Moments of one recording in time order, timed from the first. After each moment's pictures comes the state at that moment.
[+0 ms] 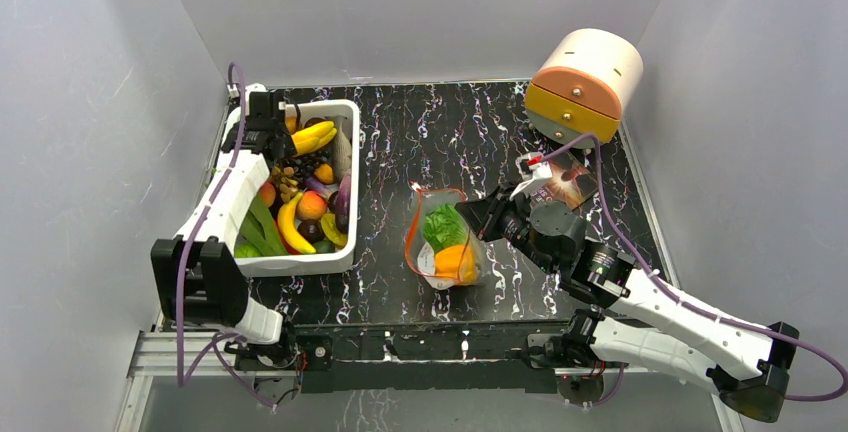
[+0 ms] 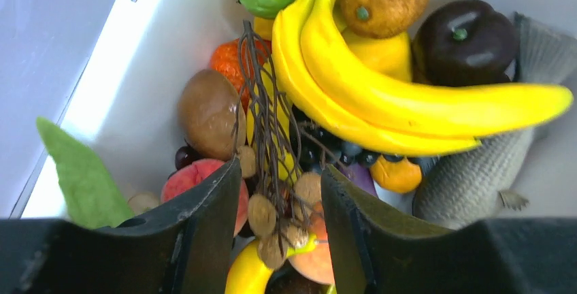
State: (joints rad) left arm -0.08 1.47 1.25 -0.62 -0.47 -0.35; right arm 0.97 0.76 0.76 -0.16 0.32 0.66
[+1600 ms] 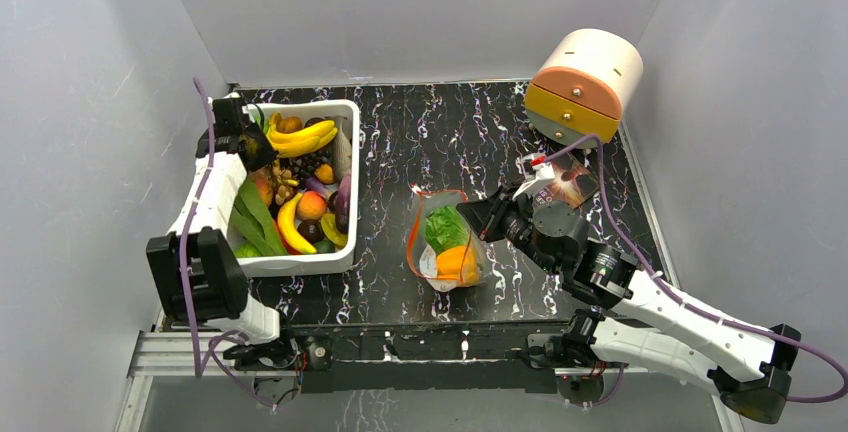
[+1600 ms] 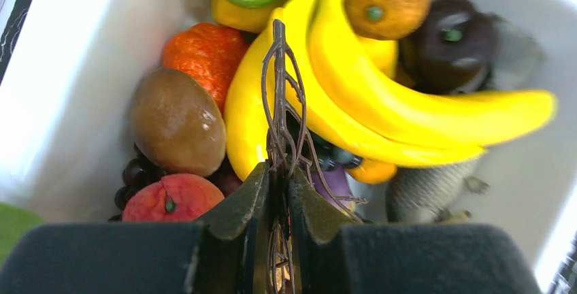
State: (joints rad) left arm 0.13 1.54 1.21 -0.53 -0.09 -0.37; right arm 0.97 0.74 0.76 -0.17 0.31 0.68
